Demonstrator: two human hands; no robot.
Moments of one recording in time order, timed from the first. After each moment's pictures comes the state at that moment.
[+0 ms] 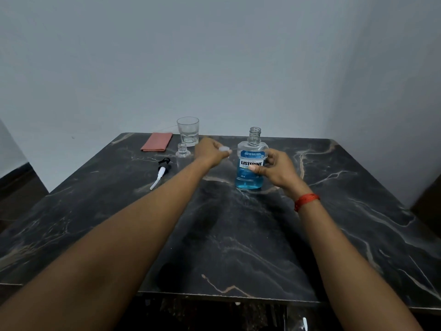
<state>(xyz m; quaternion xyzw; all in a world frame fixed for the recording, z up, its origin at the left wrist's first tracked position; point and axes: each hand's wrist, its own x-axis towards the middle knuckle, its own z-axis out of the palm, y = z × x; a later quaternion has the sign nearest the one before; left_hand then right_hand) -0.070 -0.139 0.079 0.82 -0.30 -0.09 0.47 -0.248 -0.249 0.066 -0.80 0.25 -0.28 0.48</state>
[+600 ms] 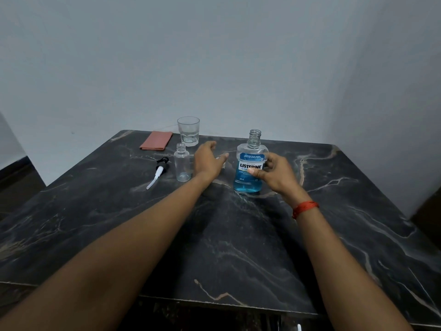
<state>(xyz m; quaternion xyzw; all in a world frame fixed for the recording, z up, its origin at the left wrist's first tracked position) -0.075 -0.146 0.049 0.80 -0.30 0.02 0.52 -0.243 -0.254 0.059 -0.79 0.24 -0.28 0.48</state>
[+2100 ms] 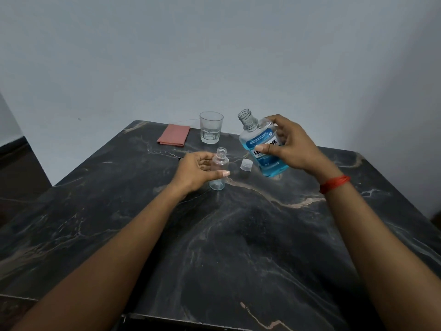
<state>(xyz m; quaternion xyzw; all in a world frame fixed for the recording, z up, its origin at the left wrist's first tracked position) -0.005 -0.038 0.031 0.68 -0.38 -0.16 0.61 -0.184 -0.217 0.142 -0.90 0.10 -0.23 0.35</state>
